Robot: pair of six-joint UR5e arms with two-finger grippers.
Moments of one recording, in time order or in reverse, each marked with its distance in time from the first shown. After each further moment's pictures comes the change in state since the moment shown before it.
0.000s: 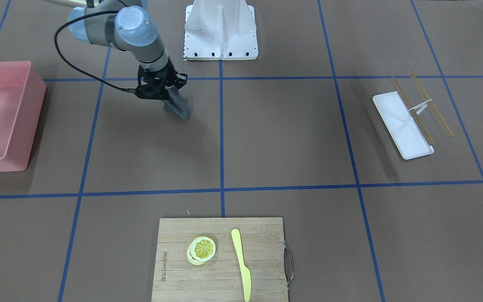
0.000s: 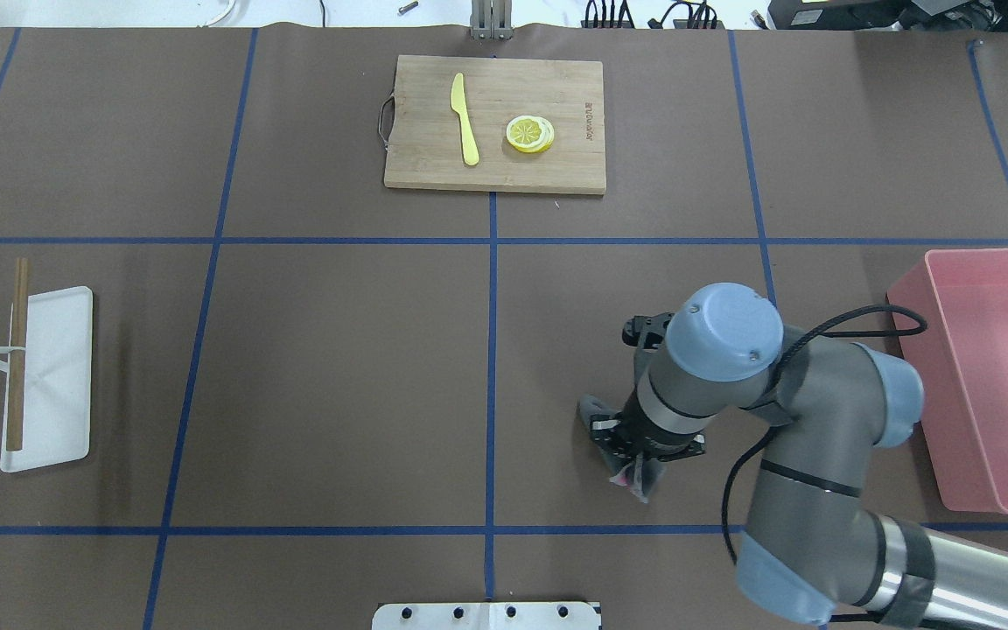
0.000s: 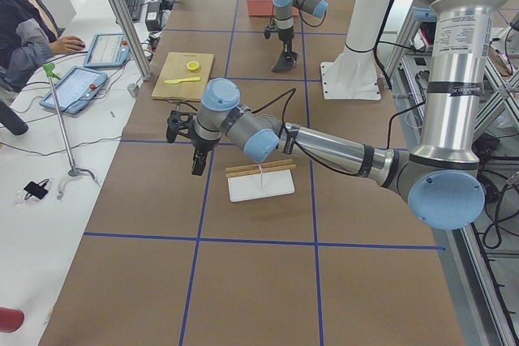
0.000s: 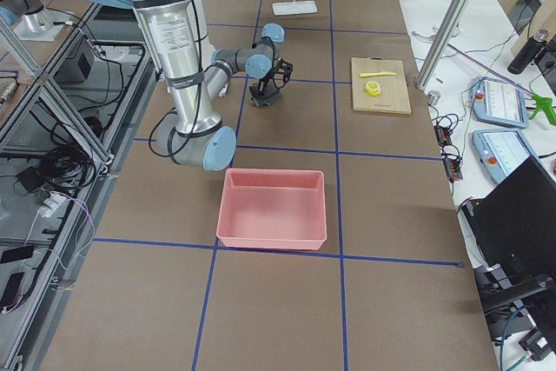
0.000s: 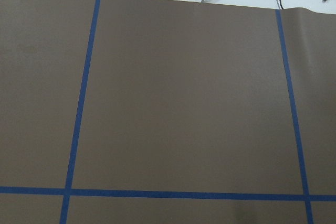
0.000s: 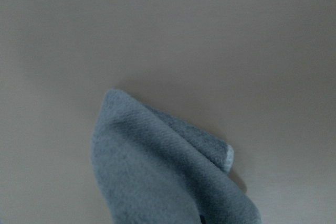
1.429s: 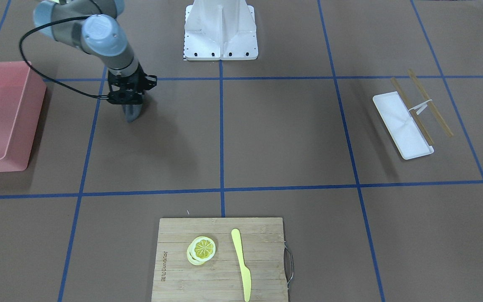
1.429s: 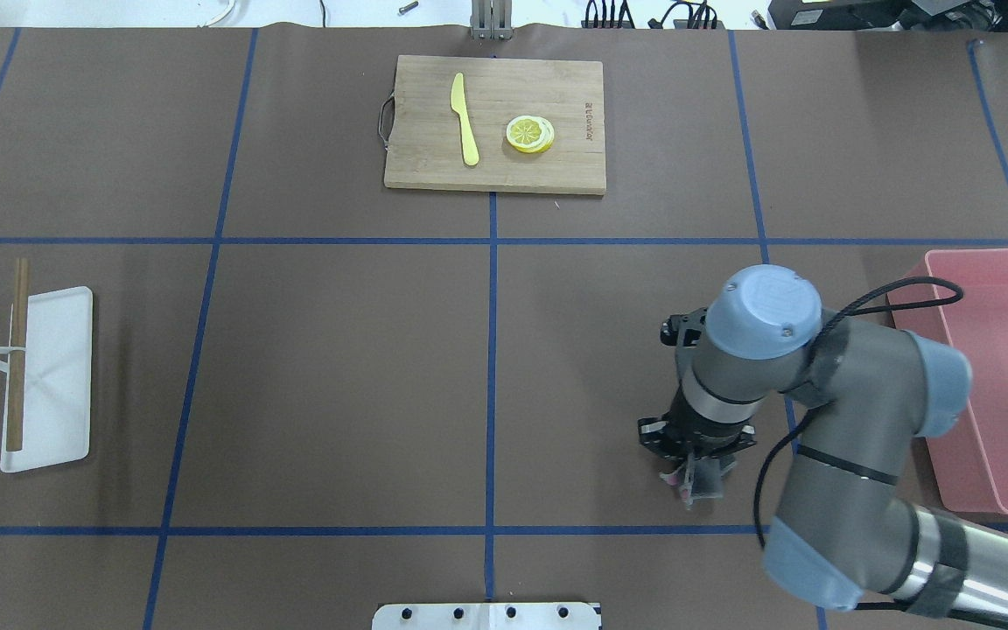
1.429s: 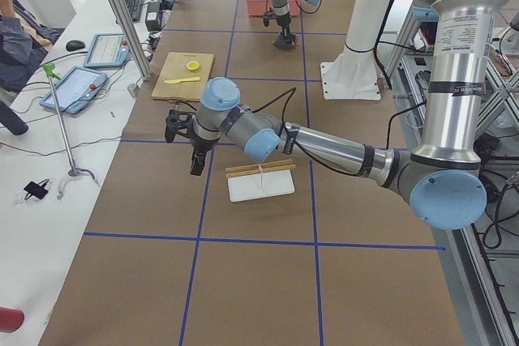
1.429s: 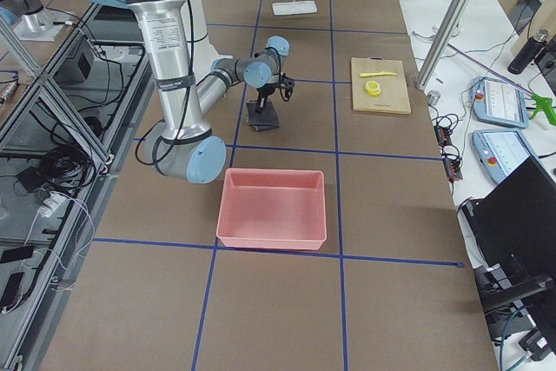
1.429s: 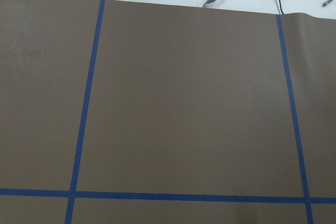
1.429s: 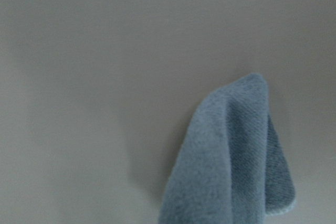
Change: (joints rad) left arm -0.016 0.000 -0.003 0.001 -0.008 0.002; right arm 0.003 0.056 -0.029 -0.140 0.041 -0.114
